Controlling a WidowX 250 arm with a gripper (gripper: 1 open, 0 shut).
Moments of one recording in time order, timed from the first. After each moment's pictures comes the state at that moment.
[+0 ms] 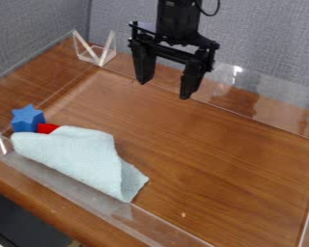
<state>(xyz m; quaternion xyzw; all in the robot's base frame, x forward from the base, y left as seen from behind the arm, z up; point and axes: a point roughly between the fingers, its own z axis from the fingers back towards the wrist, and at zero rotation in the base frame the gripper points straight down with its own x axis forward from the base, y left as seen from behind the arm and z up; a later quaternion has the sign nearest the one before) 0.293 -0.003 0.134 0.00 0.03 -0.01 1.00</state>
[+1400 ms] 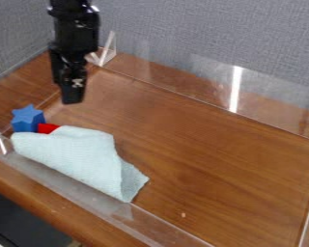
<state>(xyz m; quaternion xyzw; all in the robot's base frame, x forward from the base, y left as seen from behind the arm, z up) 0.262 0.143 0.095 0.02 0.05 -0.30 0.95</state>
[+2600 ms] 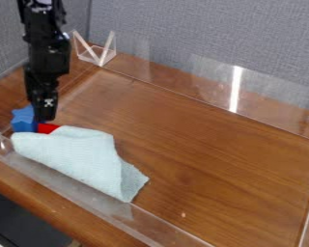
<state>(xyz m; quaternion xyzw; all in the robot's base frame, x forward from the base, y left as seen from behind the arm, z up) 0.252 0.178 0.054 0.03 0.09 -0.28 0.96</state>
